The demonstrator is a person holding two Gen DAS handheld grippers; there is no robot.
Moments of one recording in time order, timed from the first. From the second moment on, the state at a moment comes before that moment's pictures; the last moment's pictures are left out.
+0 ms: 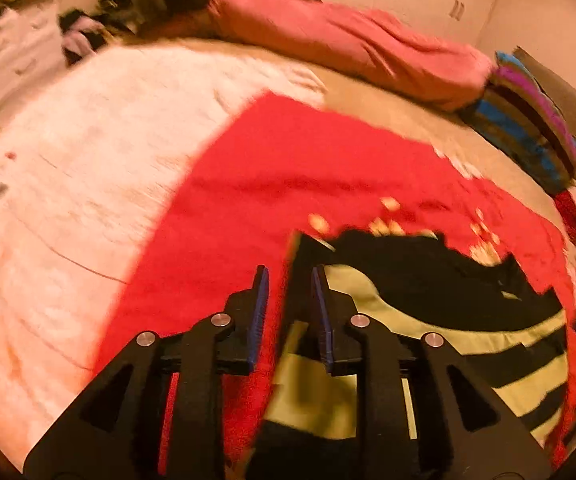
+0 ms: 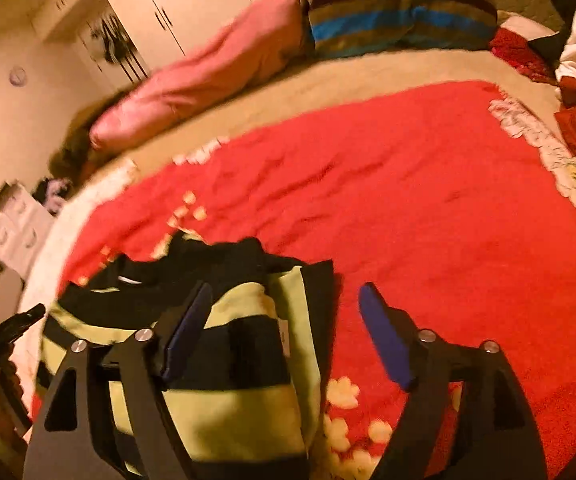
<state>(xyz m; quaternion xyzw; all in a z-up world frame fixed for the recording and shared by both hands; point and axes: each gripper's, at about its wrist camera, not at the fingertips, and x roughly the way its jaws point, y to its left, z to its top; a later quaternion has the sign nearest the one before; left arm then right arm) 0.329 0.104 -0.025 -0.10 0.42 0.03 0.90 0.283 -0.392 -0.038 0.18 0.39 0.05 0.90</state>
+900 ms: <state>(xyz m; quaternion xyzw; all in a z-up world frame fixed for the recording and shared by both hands) 0.265 0.063 -0.083 -0.07 0.51 0.01 0.86 0.228 -0.320 -0.096 0.04 0.49 0.10 0.86</state>
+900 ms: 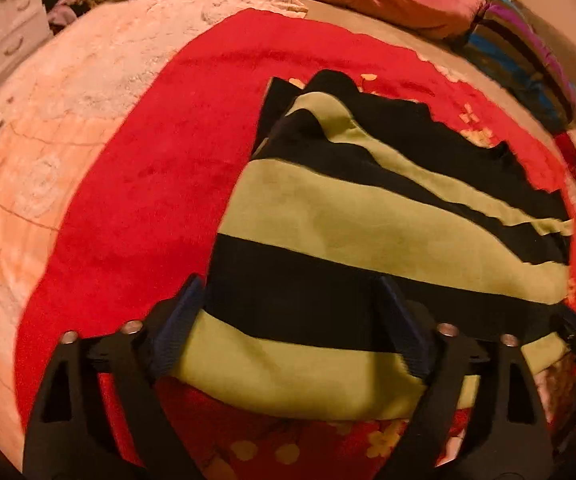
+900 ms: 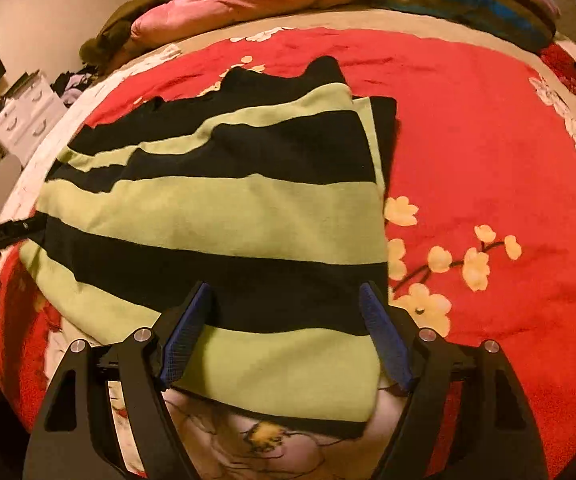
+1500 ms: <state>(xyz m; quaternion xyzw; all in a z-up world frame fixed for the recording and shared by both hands) 0.196 0.031 -0.038 0.00 0.45 -0.02 0.89 0.178 -0.289 -0.037 0.02 0.43 0.15 0.89</state>
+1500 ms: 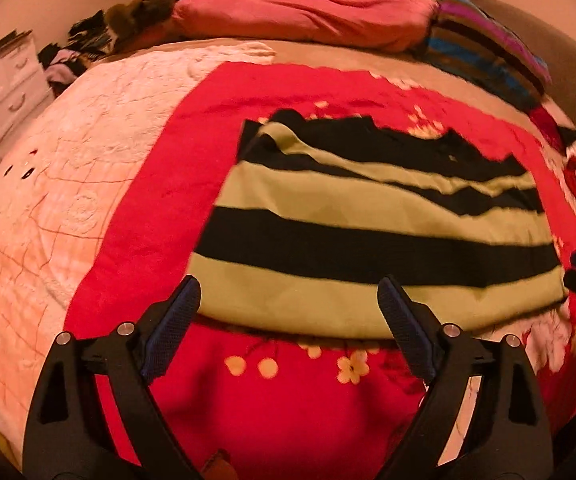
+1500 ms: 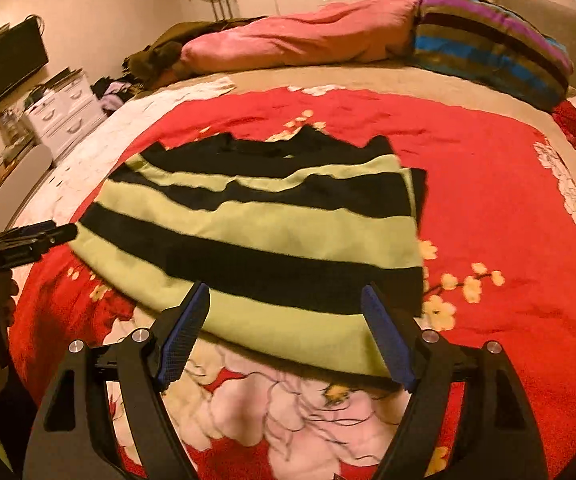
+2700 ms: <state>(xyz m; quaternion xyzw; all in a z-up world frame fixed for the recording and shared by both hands) 0.169 0.092 -0.012 -0.10 0.47 0.03 0.88 0.143 -0.242 -0.004 0.01 0.40 0.17 0.90</state>
